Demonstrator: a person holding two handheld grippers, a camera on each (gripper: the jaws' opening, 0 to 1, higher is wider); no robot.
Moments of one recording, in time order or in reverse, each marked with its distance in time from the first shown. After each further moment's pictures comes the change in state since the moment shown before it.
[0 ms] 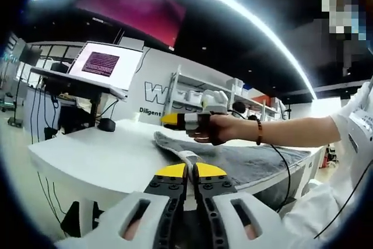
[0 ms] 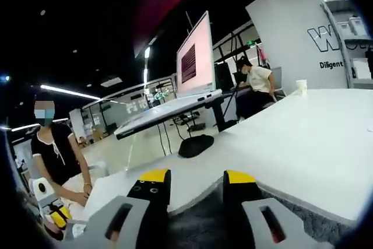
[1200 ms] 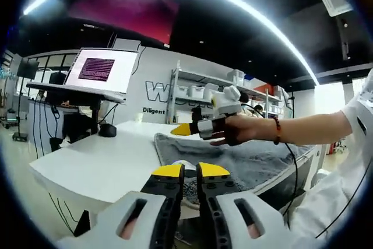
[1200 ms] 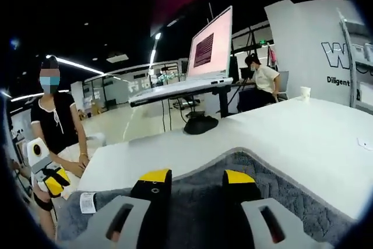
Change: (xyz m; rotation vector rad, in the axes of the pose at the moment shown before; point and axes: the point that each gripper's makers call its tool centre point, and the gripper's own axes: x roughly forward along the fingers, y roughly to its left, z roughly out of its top) left arm 0.013 -0.002 0.002 0.109 0.043 0.037; right arm -0.031 0.007 -0.039 -0.167 0.149 -0.018
